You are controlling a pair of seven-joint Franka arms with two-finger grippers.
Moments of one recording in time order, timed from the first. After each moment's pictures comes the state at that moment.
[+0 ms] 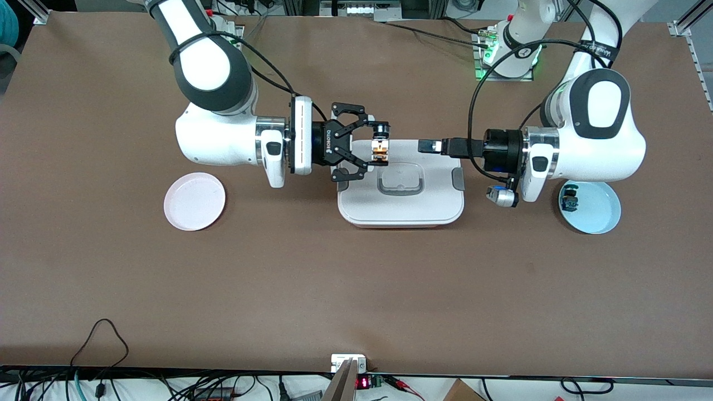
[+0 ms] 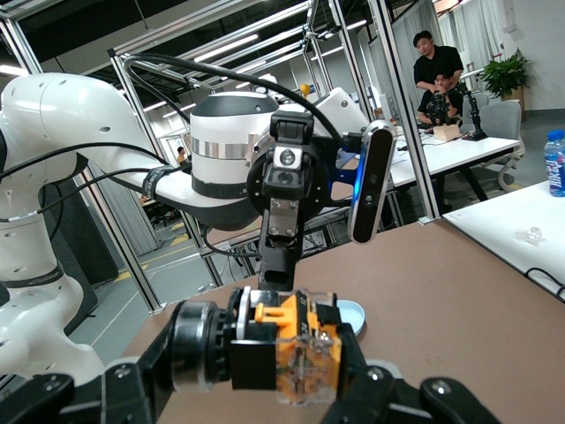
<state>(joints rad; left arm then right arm) 0.18 0.27 -0.47 -1.78 -1.41 1.84 -0.02 0.56 0.42 0.02 -1.56 1.65 2.10 -1.62</state>
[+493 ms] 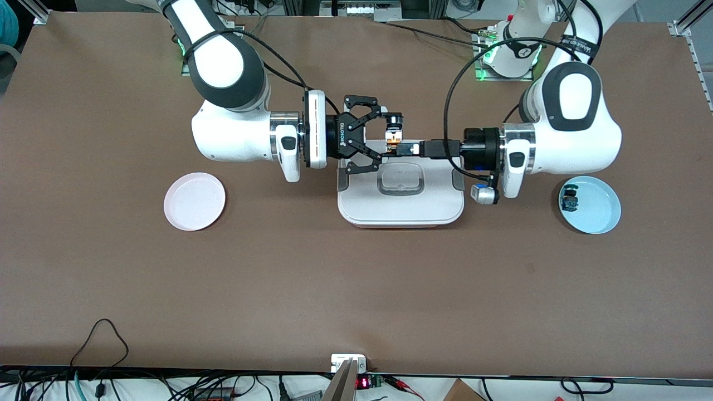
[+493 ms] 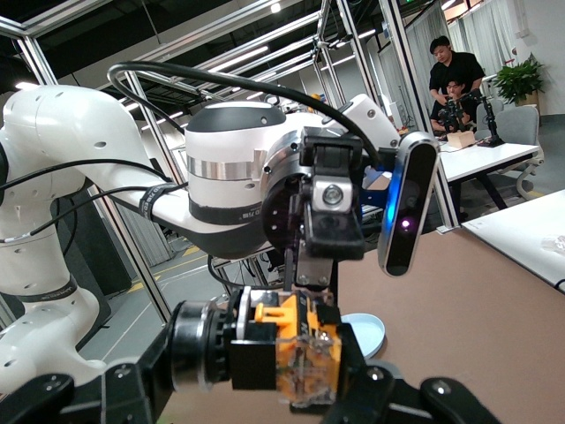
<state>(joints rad) 0.10 0.27 -0.47 -1.78 -1.43 1.98 -0.02 0.59 0.43 0.02 -1.55 1.68 2.10 -1.62</state>
